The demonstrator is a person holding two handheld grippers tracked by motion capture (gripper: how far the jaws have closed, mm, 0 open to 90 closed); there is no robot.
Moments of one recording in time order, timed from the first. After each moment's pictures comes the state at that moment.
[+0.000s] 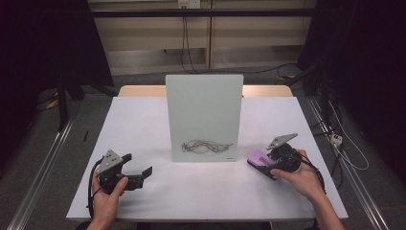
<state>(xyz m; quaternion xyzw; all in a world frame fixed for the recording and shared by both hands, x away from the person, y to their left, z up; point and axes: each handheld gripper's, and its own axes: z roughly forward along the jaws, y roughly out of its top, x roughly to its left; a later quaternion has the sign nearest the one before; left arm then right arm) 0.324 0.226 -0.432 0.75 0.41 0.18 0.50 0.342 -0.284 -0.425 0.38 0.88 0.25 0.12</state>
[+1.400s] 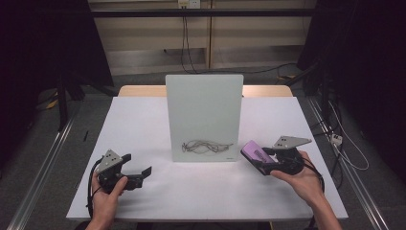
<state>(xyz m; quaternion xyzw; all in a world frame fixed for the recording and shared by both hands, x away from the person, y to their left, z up) 0.326 0.227 -0.434 0.75 0.40 0.17 0.49 0.322 -0.278 -0.410 0.37 0.82 0.39 0.17</state>
